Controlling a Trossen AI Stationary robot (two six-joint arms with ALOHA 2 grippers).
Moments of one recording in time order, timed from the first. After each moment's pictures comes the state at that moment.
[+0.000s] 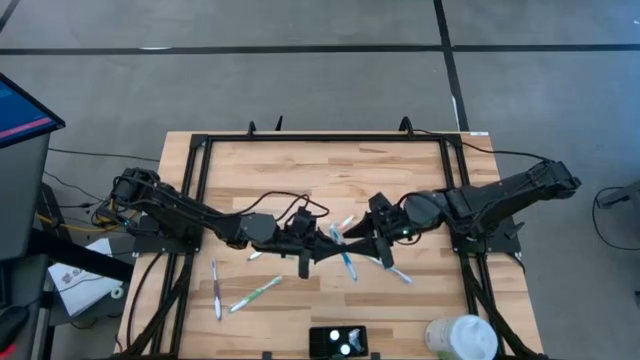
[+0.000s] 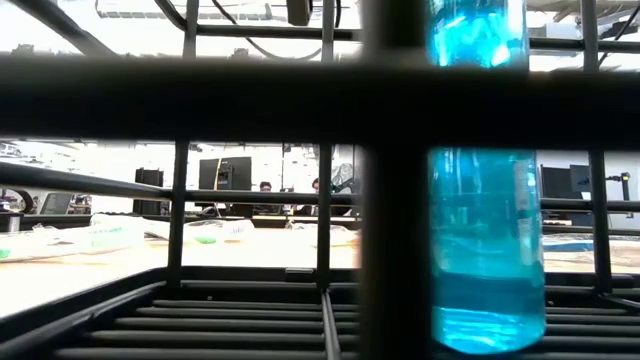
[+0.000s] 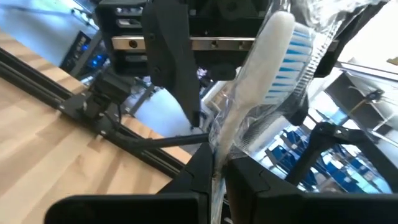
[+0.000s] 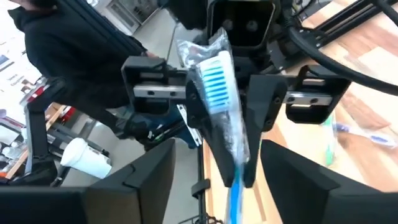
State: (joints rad) left arm -0.29 1.59 0.98 0.66 -0.22 -0.68; right arm 0.31 1.27 1.11 -0.11 0.07 0.74
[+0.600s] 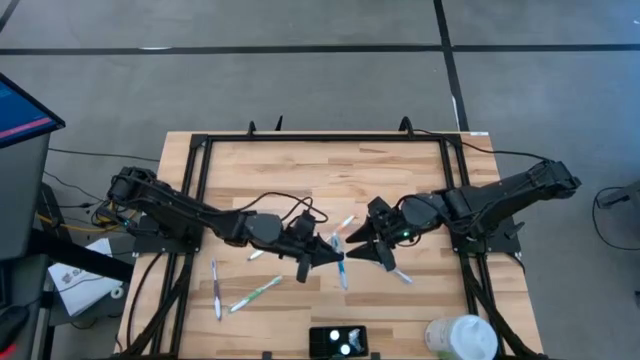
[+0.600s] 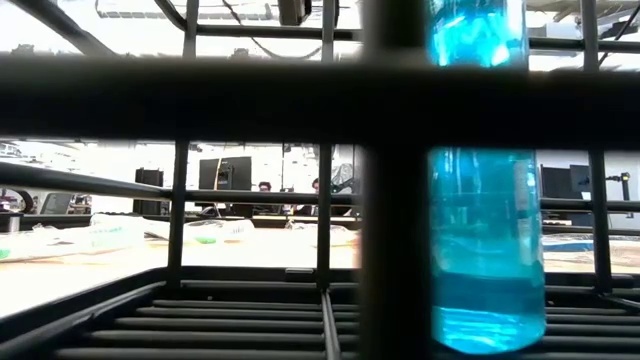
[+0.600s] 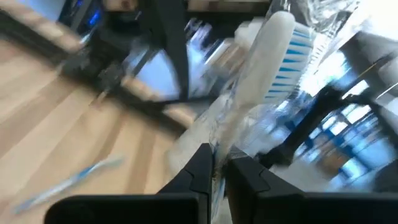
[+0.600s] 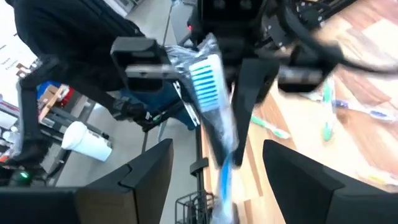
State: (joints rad) left arm -0.29 1.55 1.03 0.41 -0.12 -0.71; right arm 0.32 1.27 1.11 -0.18 0.02 0.75
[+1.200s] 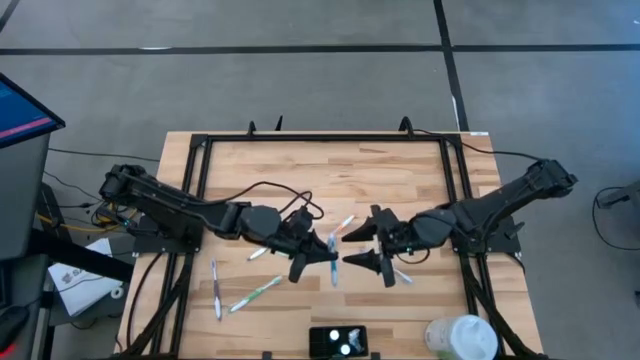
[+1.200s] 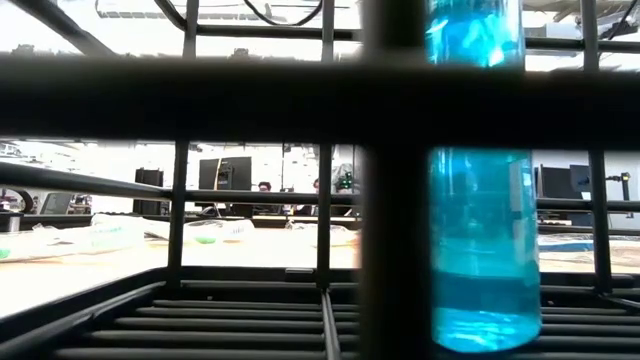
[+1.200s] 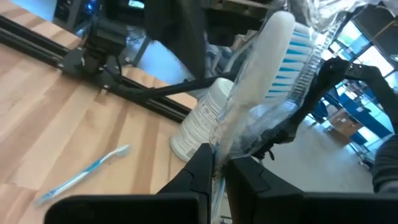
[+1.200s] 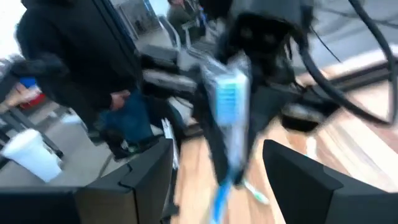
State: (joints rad) left arm -0.29 1.49 1.15 0.14 -0.06 -0.62; right arm 0.45 1.30 1.11 0.02 0.31 0.47
